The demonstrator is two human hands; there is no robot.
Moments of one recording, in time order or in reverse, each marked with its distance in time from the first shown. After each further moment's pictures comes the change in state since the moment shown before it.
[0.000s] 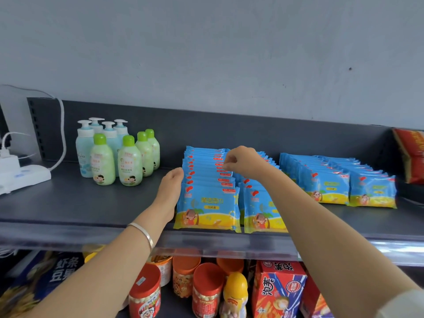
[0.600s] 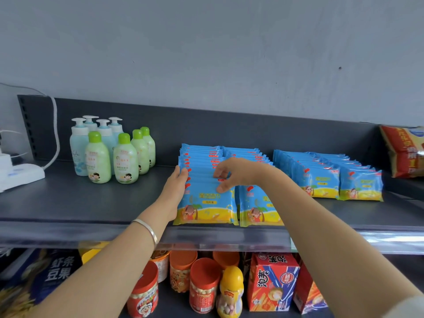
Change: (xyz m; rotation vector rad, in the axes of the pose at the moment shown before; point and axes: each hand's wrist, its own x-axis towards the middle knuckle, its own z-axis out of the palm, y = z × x) left_hand -0.006 -0.003 0.008 0.110 -0.047 0.022; right_hand -0.032 -0.012 -0.003 -0.030 -0.345 -0.072
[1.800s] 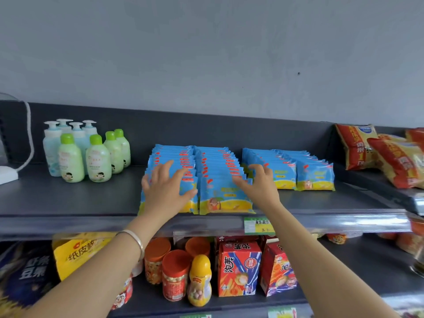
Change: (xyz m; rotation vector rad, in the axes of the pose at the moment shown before) left_hand -0.053 -0.002 0.048 1.226 0.173 0.513; right_hand -0.096 0.094 0.047 0.300 0.755 0.418
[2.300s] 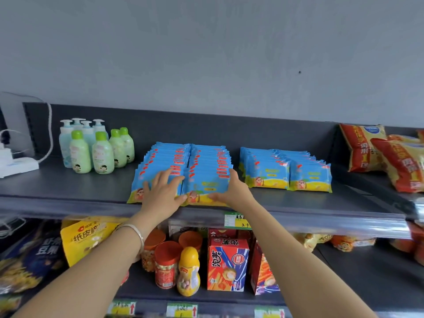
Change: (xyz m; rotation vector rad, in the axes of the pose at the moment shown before) left_hand -0.024 0.036 0.009 0.111 -0.152 -0.046; right_hand -0.014 0.005 -0.003 0.117 -0.389 -0.066
